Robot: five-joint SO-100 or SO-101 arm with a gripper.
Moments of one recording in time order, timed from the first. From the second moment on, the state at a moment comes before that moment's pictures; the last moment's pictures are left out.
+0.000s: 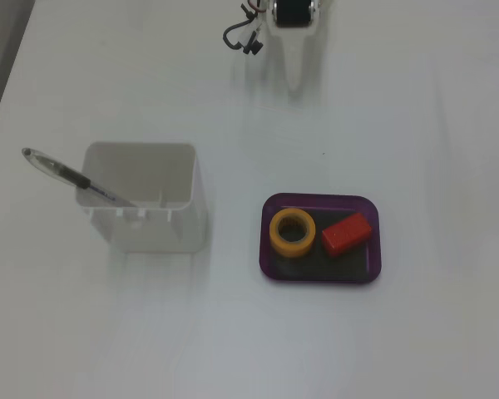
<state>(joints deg) 1.7 192.3 174.9 66.0 -2.7</state>
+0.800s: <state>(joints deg) 1.6 192.3 174.9 66.0 -2.7</state>
